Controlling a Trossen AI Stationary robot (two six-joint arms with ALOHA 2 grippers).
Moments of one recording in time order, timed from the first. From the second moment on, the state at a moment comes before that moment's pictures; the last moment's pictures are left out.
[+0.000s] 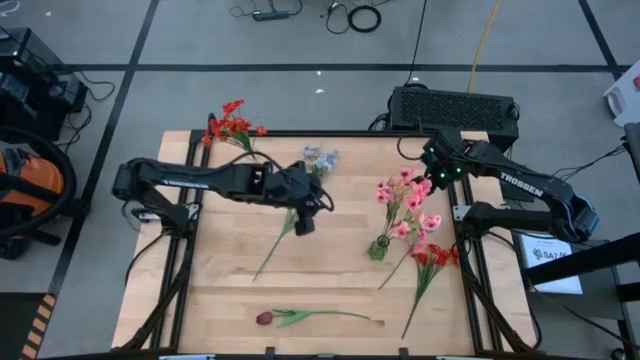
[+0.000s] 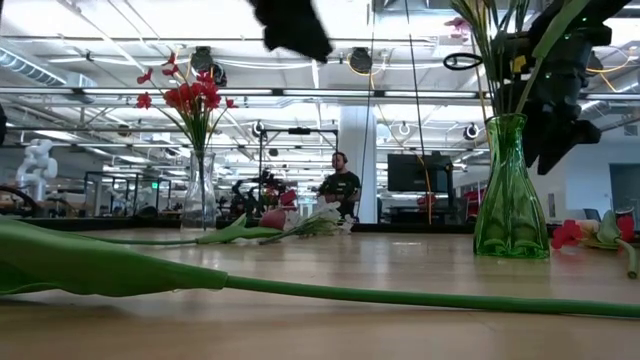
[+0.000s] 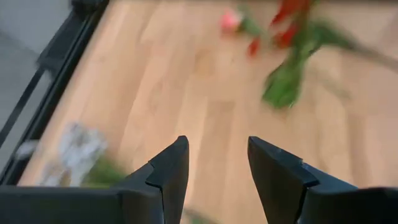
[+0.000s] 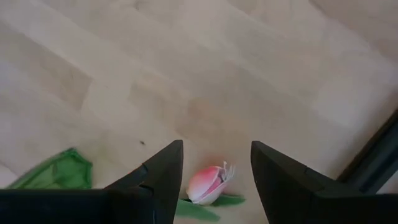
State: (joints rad) left arm -0.02 1.57 1.43 -0.62 -0.18 -0.07; right arm -0.73 0.98 0.77 -1.06 -0.16 0.40
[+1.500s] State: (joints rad) left arm 0.06 1.39 0.81 -0.42 -0.15 -0.55; right arm -0.42 0.75 0.77 -1.20 0.07 1.03
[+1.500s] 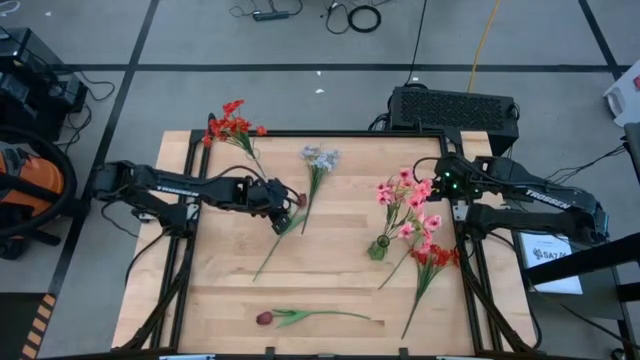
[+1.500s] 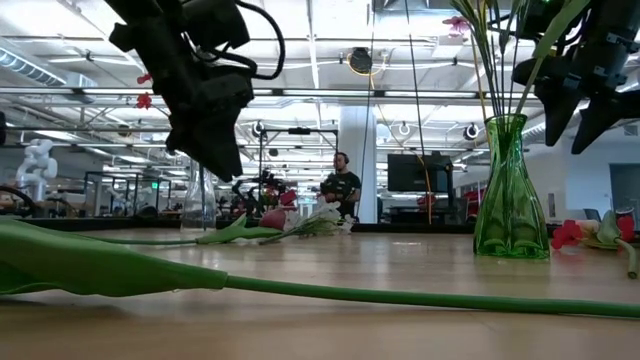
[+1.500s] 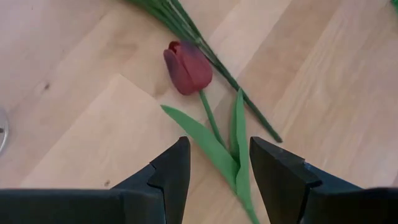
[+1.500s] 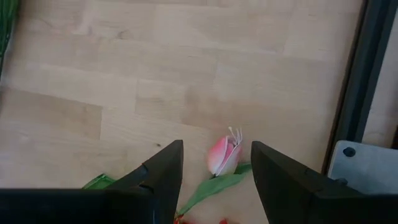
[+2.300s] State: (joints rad) left arm 0.06 1.39 0.81 -0.37 -0.15 -0.51; right arm -0.15 0.75 0.82 -1.29 -0.02 1.40
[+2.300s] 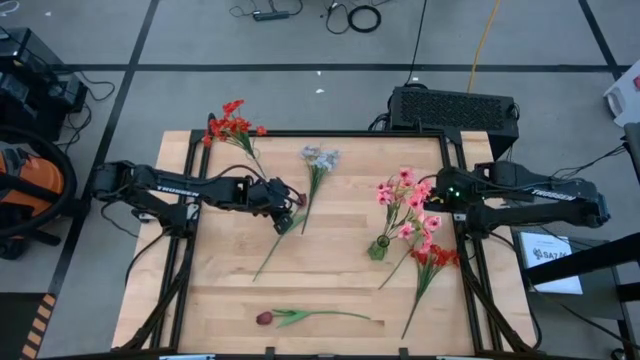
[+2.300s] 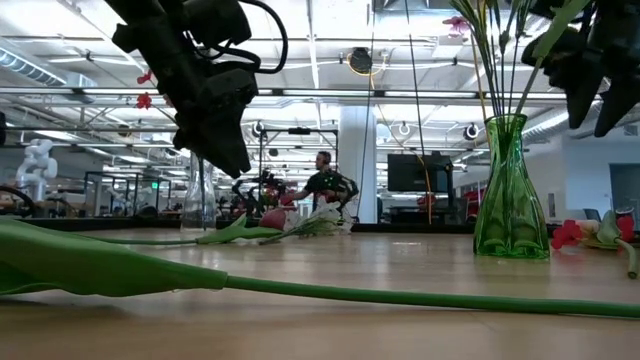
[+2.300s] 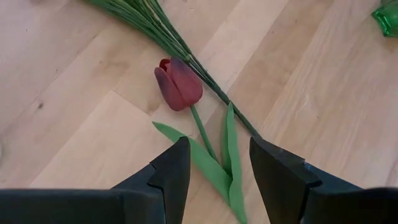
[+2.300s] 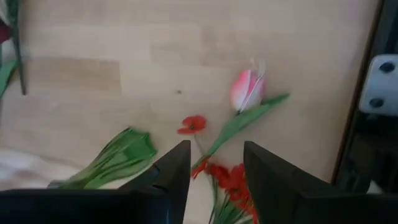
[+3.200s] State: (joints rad) left arm 0.06 1.39 0.81 -0.38 -0.15 -0.52; right arm 0.37 0.76 0.83 -1.33 -0.06 1.68
